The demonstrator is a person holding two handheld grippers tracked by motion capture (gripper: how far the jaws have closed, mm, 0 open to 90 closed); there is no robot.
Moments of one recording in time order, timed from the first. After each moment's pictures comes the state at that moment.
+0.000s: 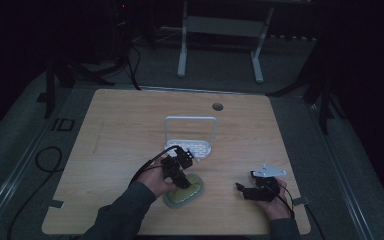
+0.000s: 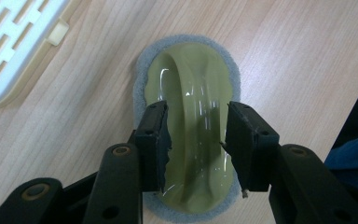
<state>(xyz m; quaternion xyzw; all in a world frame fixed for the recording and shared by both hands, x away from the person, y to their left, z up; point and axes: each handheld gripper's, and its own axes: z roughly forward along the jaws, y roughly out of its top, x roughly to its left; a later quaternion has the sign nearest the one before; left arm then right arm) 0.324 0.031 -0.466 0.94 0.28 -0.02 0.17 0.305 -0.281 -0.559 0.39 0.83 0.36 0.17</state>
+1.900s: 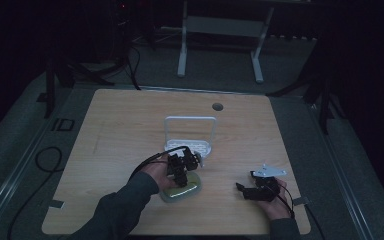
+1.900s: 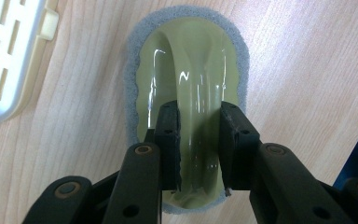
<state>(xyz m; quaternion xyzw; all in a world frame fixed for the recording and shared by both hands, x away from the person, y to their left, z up) 0.334 0.014 -0.471 0.98 0.19 0.00 0.07 0.305 -0.281 -0.559 0.39 0.83 0.36 0.17</state>
